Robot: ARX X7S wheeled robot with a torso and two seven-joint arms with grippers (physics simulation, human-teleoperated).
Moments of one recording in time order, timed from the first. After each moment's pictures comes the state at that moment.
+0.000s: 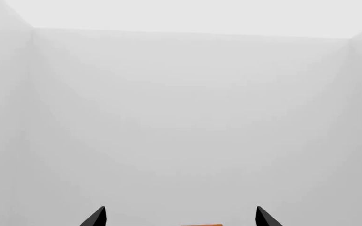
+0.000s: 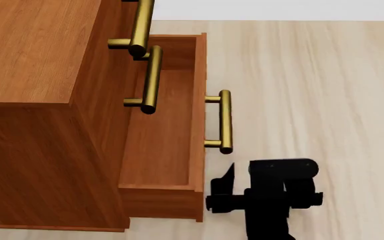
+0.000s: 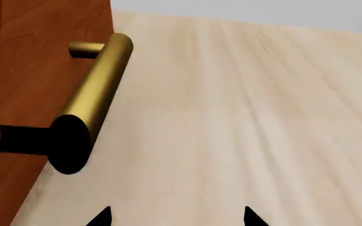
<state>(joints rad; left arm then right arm) -0.73 -0.51 -0.05 0.94 -0.81 -0.78 -0.51 0.65 0.13 -0.28 0.65 0.21 0.12 0.15</state>
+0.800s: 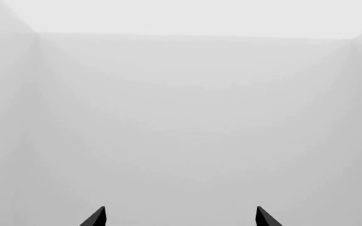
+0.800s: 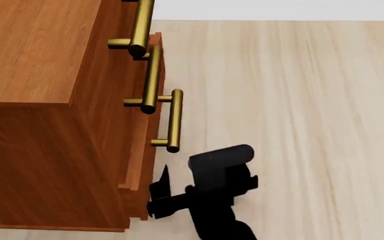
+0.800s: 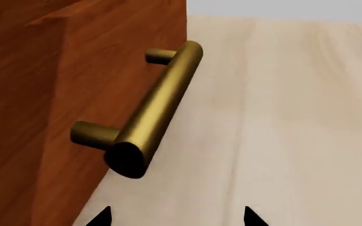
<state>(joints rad) -0.74 -0.55 -0.07 0.95 -0.86 -0.78 -0.54 0.72 0.04 -0.44 0.71 0.28 0.12 0.00</state>
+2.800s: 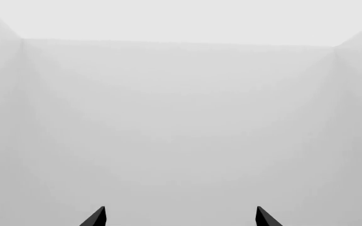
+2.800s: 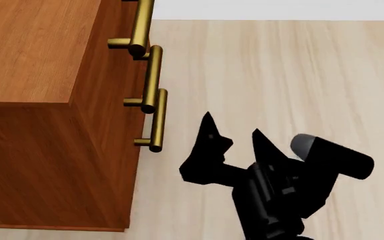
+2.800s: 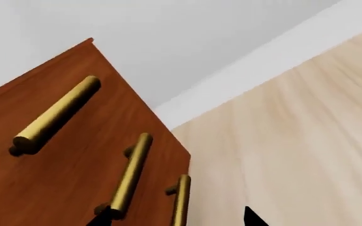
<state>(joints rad) -0.85 -0.57 0.03 0.94 -0.91 -0.78 -0.60 0.47 0.39 -0.28 -0.31 1.16 0.33 0.46</state>
